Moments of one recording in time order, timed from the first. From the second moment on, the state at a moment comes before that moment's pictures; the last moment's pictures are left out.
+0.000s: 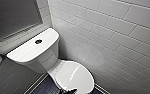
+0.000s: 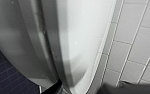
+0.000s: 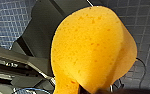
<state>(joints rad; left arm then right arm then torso) 0.82 2.69 -1.94 0.39 -0.44 -1.18 -1.55 2.31 -1.67 0.15 0.28 0.16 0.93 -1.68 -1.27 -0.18</state>
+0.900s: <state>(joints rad) 0.83 2.70 -1.97 0.46 -0.46 -1.19 -1.54 2.31 -1.65 0.14 0.28 0.16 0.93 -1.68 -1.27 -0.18</state>
